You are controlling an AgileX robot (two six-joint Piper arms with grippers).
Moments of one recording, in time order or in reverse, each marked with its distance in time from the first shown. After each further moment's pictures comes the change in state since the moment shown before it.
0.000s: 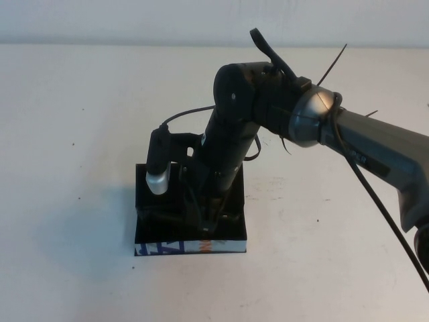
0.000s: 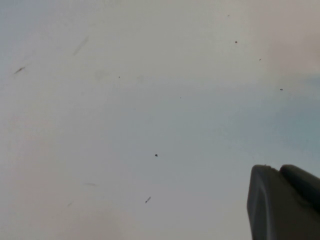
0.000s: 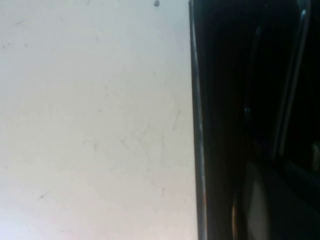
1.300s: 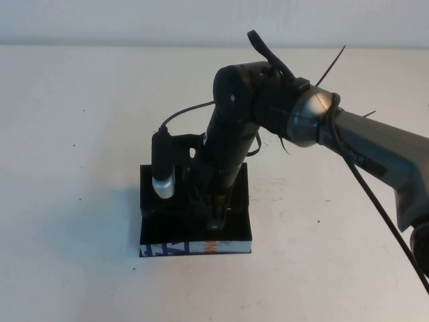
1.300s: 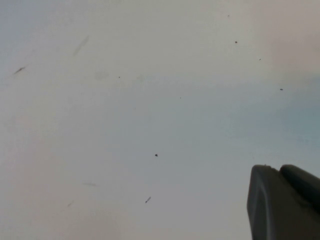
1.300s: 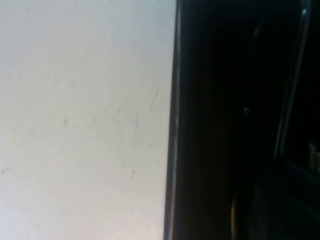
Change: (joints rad) right arm -0.001 0.017 -0.017 -0.051 -0.005 -0.087; left arm 0.000 0.000 0.000 0.000 0.000 0.000
